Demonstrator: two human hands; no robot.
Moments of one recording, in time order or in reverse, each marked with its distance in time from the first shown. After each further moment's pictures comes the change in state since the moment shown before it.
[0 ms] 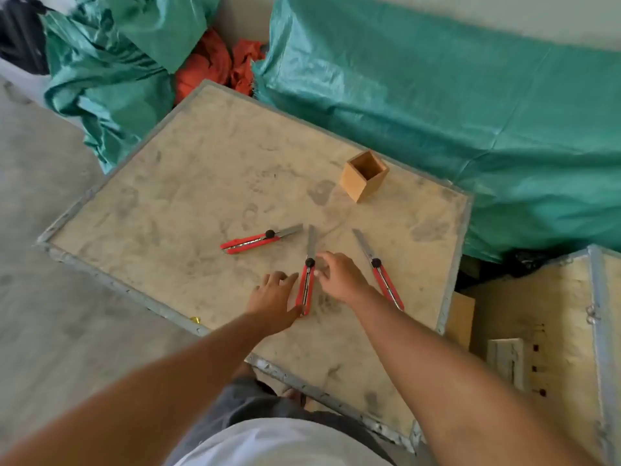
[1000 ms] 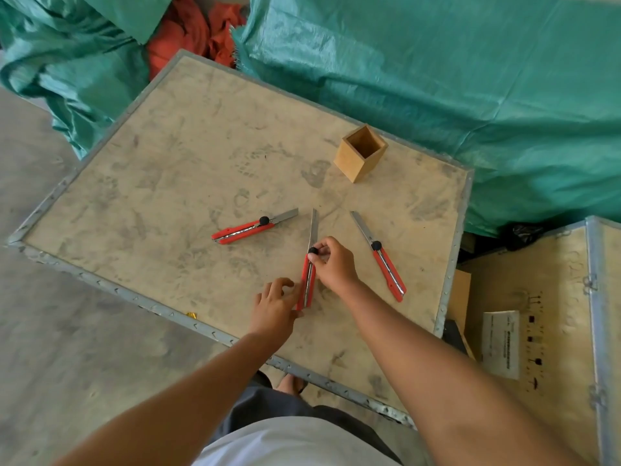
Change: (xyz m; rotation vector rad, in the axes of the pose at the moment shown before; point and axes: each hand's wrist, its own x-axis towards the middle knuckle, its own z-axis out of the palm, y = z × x) left_hand -0.017 -0.003 0.043 0.027 0.116 0.077; right_hand 0.013 -0.001 0.030 0.399 0.242 0.243
